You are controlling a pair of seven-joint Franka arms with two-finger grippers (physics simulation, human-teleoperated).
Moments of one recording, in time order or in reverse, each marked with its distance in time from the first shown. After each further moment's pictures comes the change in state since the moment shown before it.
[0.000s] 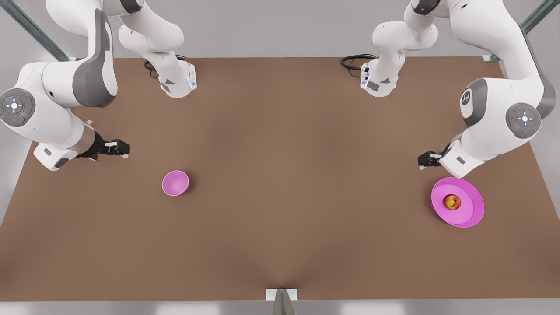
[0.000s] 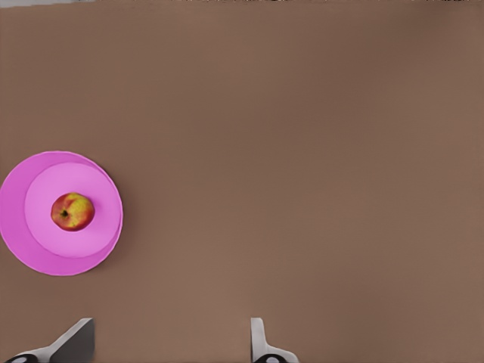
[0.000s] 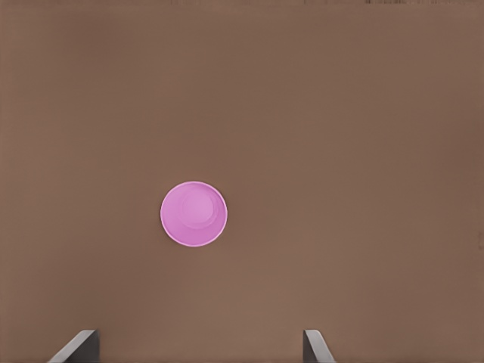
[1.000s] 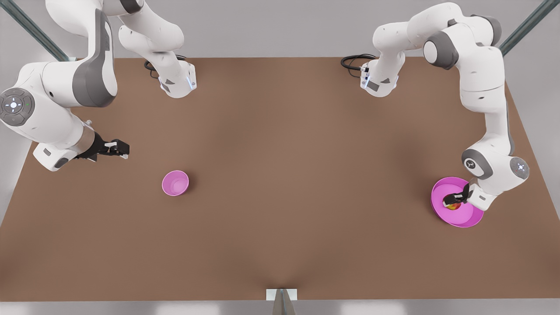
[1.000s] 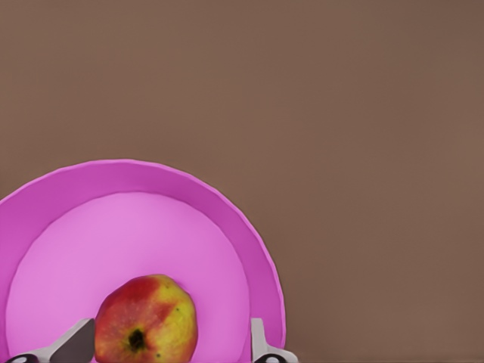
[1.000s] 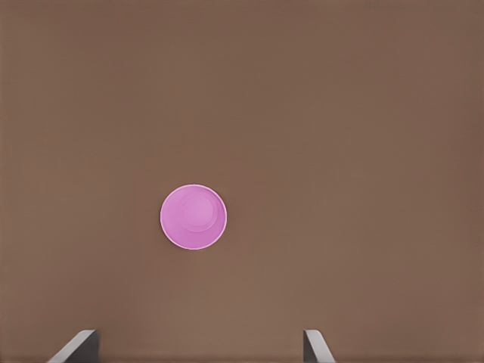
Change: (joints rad) left arm 0.134 0.396 0.278 -0.325 -0.365 0.819 0.420; right arm -0.001 0.000 0.000 0.000 0.000 0.008 -0.012
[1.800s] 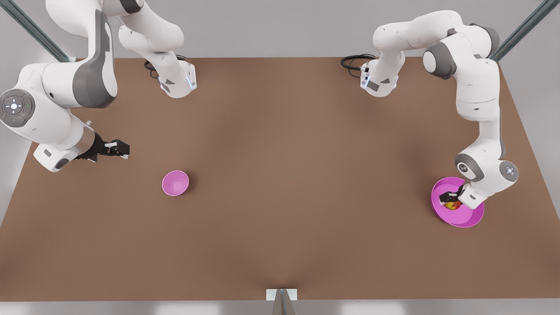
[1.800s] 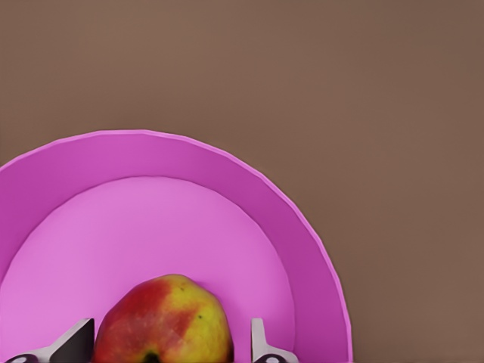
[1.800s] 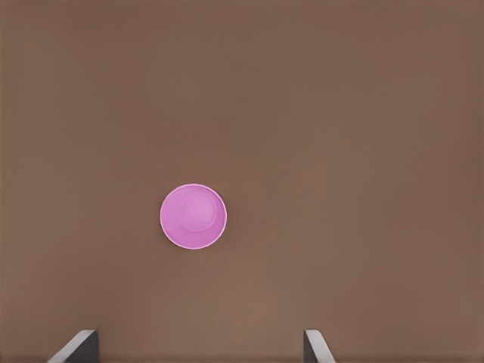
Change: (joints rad) left arm 0.010 0.084 0.006 -0.006 -0.004 0.082 0.185; right arm 0.000 0.003 0.000 0.000 0.000 0.000 -0.010
